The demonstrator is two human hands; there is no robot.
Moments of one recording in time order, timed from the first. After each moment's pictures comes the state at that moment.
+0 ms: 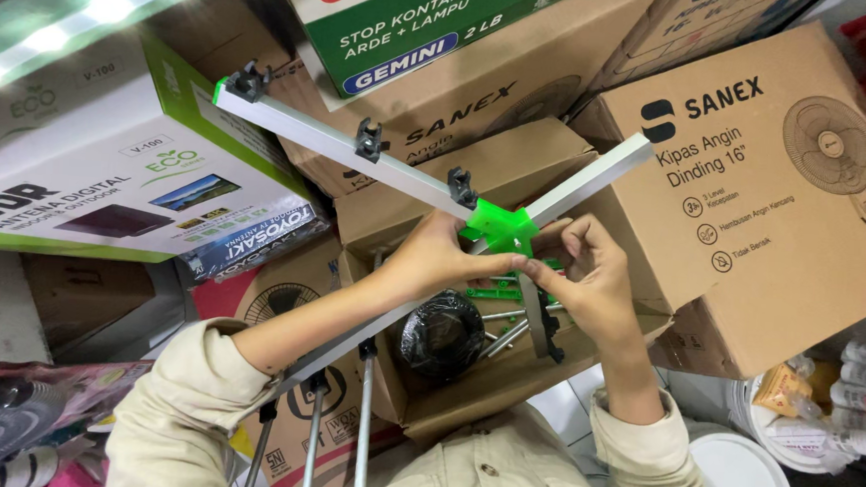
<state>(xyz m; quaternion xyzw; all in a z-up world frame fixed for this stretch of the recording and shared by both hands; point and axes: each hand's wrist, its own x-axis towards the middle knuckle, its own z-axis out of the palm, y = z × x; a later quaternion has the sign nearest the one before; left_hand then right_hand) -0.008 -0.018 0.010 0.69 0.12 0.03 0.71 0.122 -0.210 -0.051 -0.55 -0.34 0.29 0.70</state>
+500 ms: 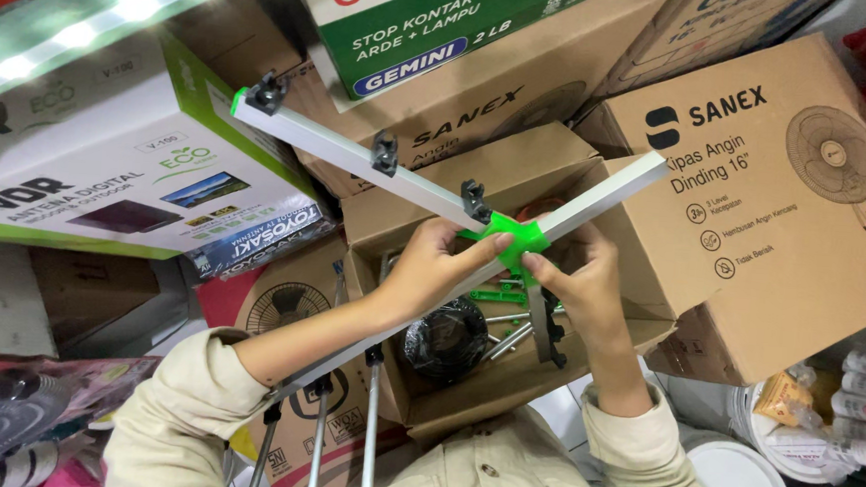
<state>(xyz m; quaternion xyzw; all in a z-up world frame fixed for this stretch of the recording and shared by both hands) -0.023 -0.025 -0.004 0.61 0.12 0.09 0.77 0.118 -0.200 -0.056 -0.64 -0.30 0.26 0.66</state>
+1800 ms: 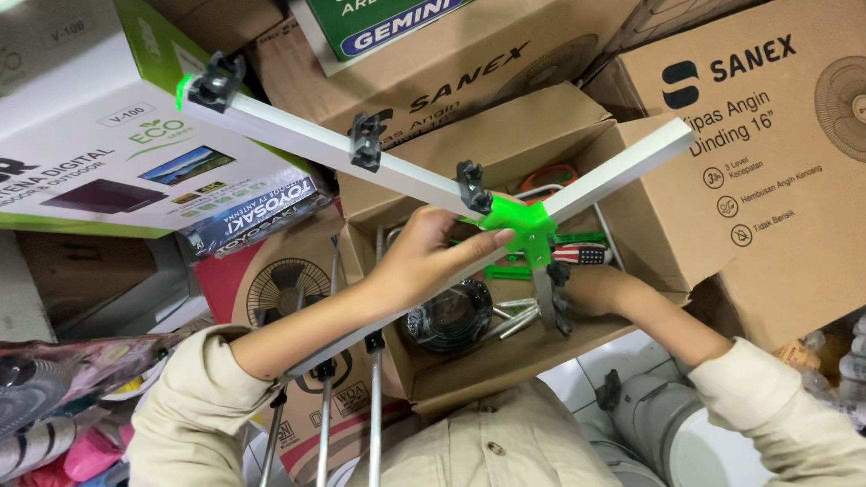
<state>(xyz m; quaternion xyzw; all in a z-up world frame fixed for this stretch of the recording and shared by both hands) -0.036 -0.023 0.000 0.68 0.07 0.08 0.73 0.190 -0.252 -0.225 -0.66 -0.63 0.41 -0.09</state>
